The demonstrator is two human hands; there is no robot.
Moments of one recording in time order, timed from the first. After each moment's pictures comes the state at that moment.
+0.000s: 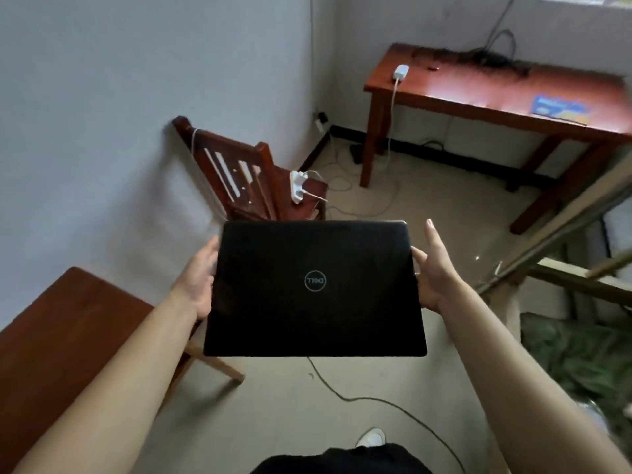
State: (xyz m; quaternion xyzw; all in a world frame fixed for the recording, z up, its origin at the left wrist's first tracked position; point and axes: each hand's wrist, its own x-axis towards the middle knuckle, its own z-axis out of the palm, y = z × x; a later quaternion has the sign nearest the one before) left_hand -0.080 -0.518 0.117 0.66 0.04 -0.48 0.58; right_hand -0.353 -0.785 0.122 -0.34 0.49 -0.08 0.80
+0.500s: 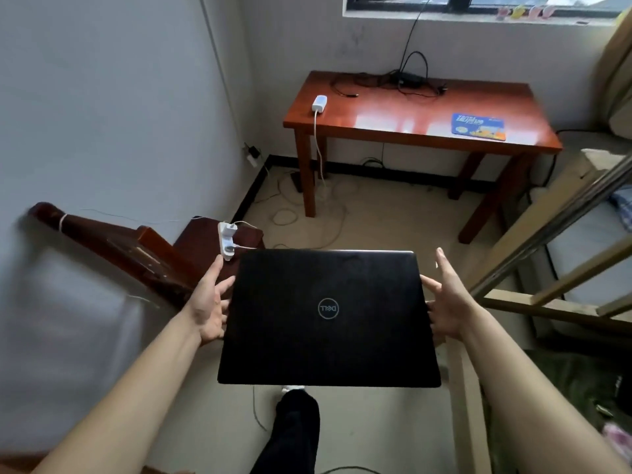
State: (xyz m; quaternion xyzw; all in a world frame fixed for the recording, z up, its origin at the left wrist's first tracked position) left_hand -0.083 -0.815 0.099 0.66 0.00 -0.58 0.48; right_hand -0.439 -1.037 0.100 -0.31 0.58 -0.08 0.75
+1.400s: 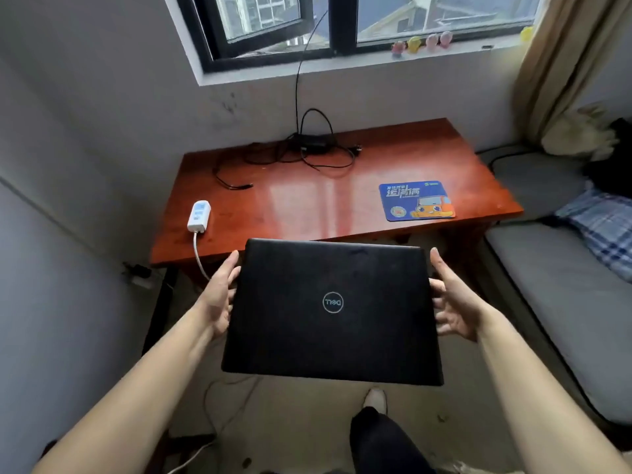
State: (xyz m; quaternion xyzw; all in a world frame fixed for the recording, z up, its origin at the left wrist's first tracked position) left_hand 0.010 -1.528 0.110 0.69 -0.18 -0.59 0.38; right_hand -0.391 -1.601 0.095 -0.35 0.61 -0.14 0.70
